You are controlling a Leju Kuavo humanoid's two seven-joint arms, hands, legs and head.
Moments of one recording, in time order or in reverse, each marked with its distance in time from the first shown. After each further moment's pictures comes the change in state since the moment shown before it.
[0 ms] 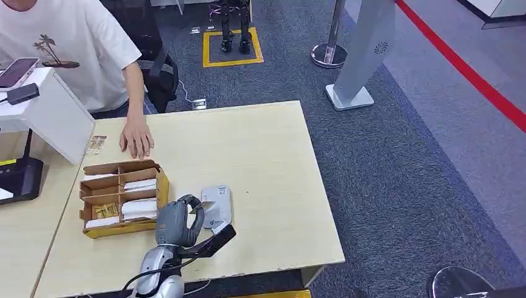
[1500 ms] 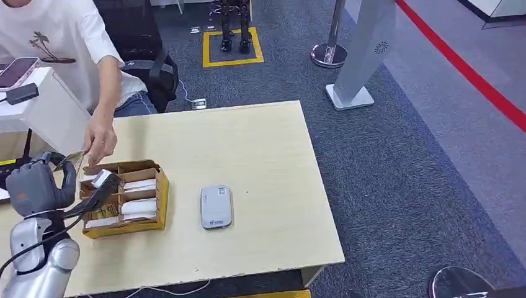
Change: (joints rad) left arm -0.091 0.377 0.361 -0.235 -0.048 0.028 0.040; right arm 0.009 0.004 0.079 0.000 0.000 0.036 0.011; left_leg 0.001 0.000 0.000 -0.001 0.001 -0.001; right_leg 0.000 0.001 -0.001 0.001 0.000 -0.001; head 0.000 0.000
